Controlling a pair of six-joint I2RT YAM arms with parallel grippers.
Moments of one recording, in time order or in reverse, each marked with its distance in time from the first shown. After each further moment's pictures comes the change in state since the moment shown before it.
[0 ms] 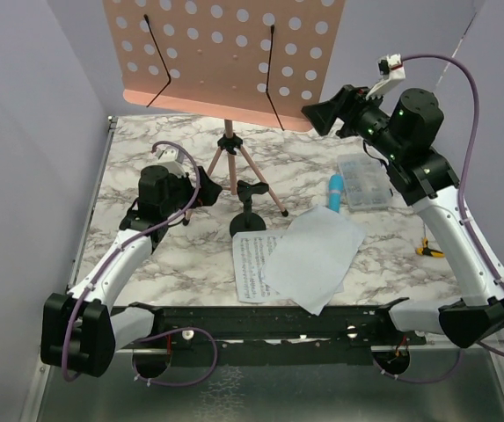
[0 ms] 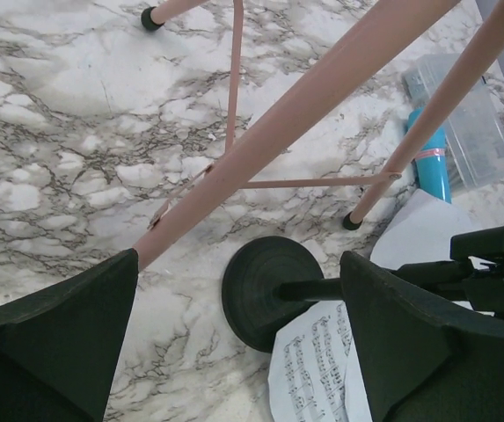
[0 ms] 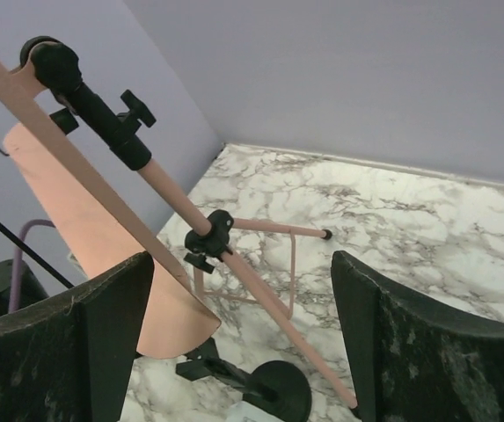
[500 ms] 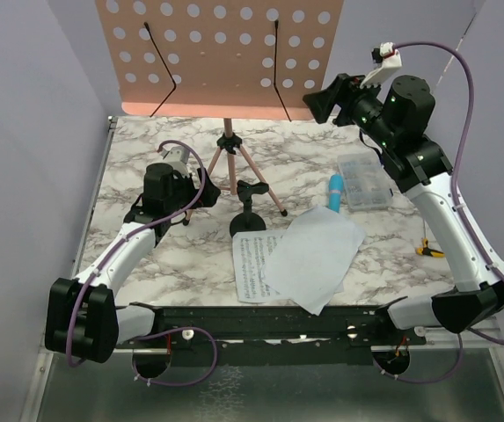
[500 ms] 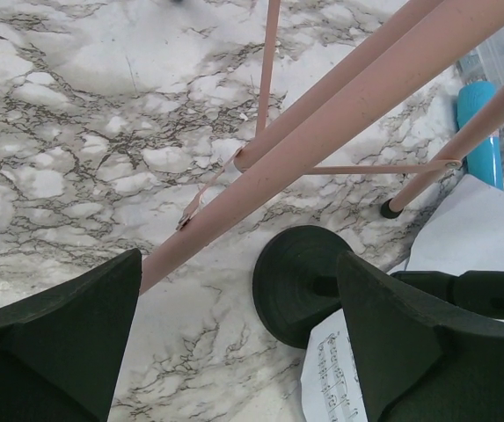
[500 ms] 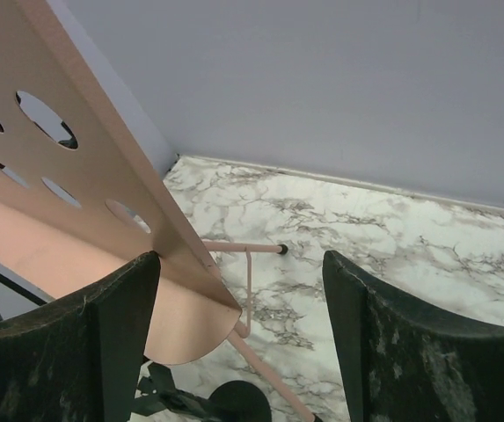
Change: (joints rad) left arm 0.003 0.087 0.035 -0.029 -0.030 0.075; right arm 0.002 0.100 0.117 -0.047 0.103 -0.092
